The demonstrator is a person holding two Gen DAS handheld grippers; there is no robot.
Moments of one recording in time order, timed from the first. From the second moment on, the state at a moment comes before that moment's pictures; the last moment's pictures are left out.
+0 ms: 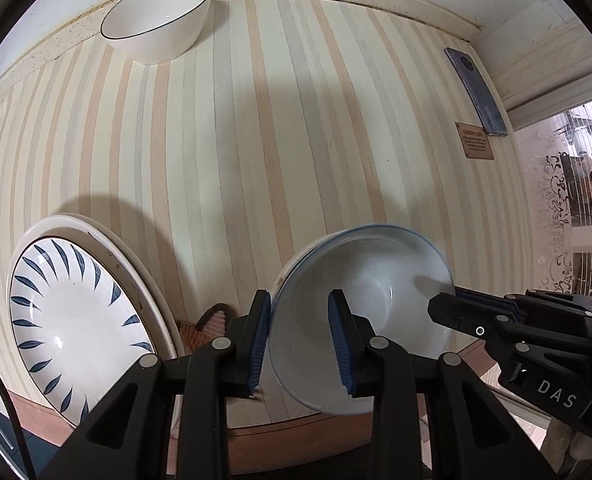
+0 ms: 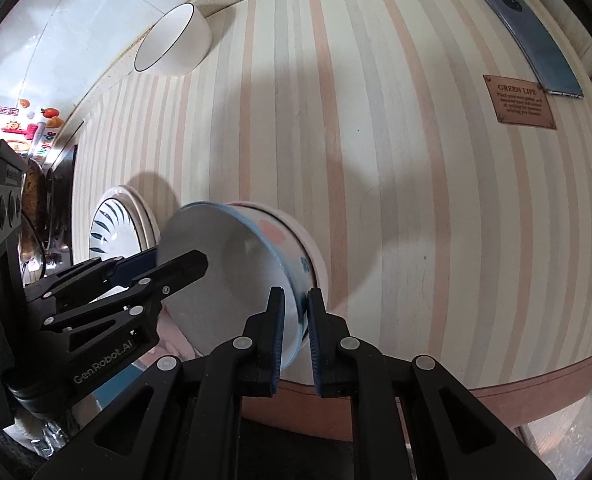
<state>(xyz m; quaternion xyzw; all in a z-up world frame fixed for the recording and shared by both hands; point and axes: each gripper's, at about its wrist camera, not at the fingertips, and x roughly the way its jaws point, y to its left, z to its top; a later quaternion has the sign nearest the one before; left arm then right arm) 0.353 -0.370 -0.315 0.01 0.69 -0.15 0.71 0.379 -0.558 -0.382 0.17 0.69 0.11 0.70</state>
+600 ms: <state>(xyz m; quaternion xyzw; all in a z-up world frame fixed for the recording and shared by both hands) 0.476 -0.252 -0.242 -0.11 0.59 -0.04 0.80 0.461 -0.566 -0.311 0.22 0.63 0.14 0.73</state>
